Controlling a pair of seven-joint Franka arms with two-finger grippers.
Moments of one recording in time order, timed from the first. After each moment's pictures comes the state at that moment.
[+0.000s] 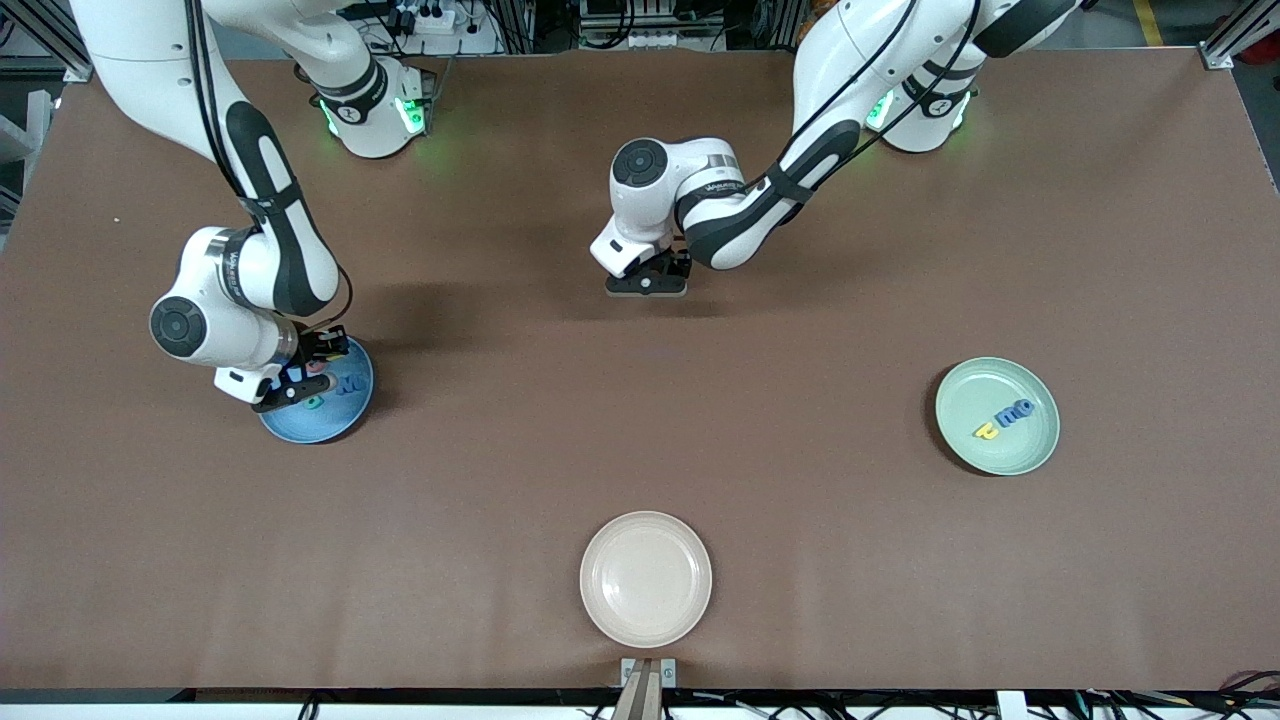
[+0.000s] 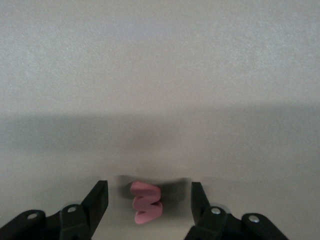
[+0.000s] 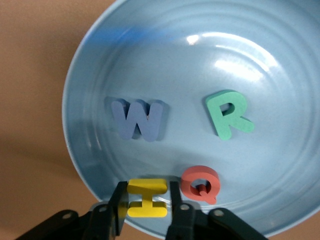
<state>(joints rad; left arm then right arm) -0.44 0.71 -0.60 -1.87 0.55 2.38 -1.30 0.34 0.41 -0.35 -2.19 0.20 2.30 -0.50</state>
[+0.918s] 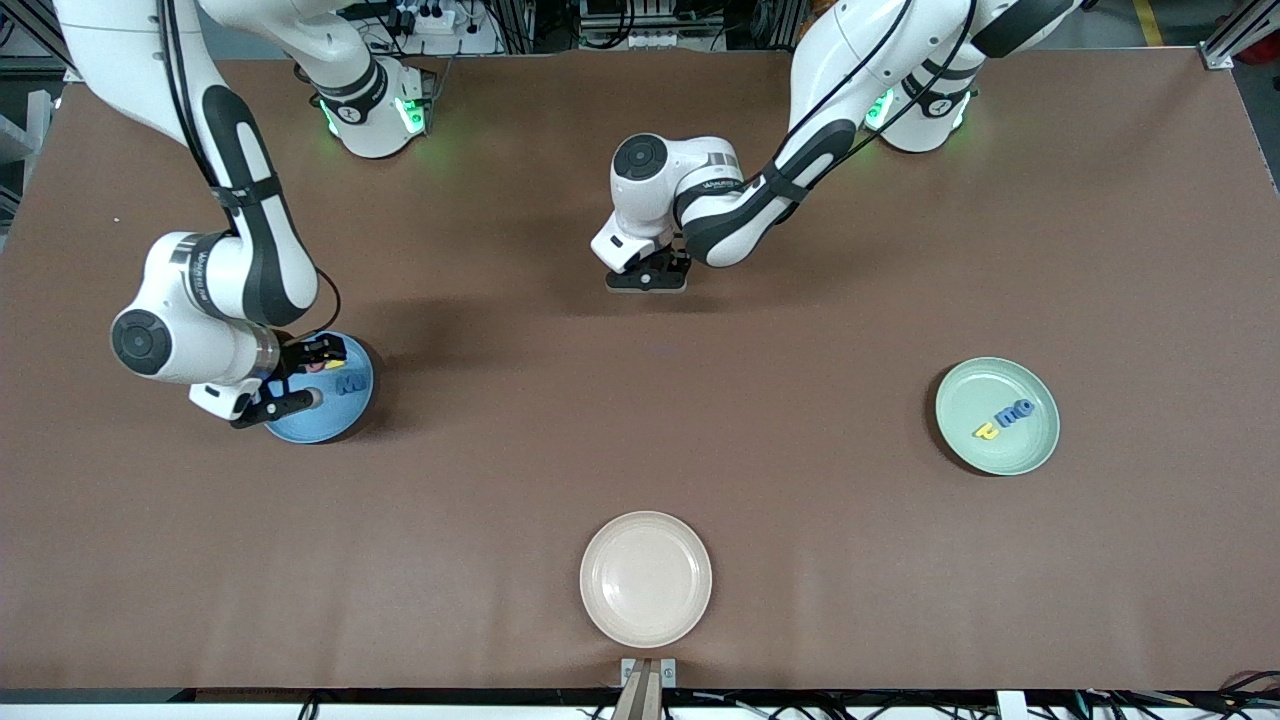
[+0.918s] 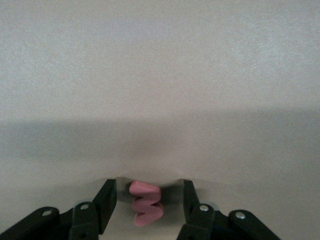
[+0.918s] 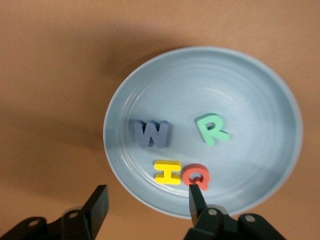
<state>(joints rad) -0.44 0.71 -0.59 -1.89 0.60 2.41 -1.34 0.33 0.38 -0.36 -1.98 0.16 2.05 -0.40</state>
